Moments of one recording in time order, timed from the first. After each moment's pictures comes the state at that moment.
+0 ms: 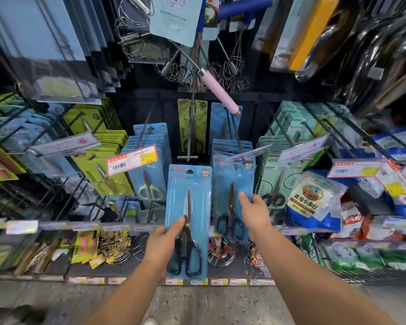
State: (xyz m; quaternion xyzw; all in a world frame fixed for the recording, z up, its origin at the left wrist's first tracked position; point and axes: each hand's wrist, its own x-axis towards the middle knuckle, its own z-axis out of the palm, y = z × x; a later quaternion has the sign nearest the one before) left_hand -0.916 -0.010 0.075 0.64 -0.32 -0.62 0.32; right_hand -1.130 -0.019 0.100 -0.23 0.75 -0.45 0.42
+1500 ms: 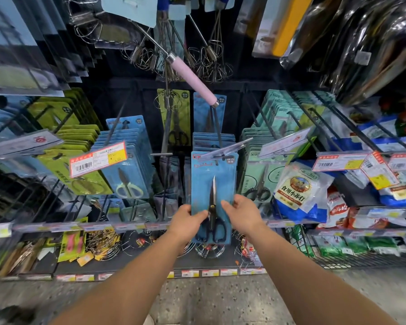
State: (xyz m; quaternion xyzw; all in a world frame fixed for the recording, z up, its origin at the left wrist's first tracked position) left_hand -1.005 -0.043 0.072 0.61 -0.50 -0.58 0.20; right_hand -1.160 -0.009 0.091 -0.40 0.77 -0.30 0.39
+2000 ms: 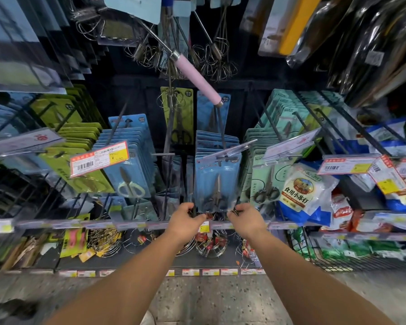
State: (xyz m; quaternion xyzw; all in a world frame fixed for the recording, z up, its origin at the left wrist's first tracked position) left_hand -1.000 -0.046 0.076 0.63 -0.58 -0.51 0.11; right_hand -1.167 -0.008 0.072 -0.36 0.82 -0.20 0.39
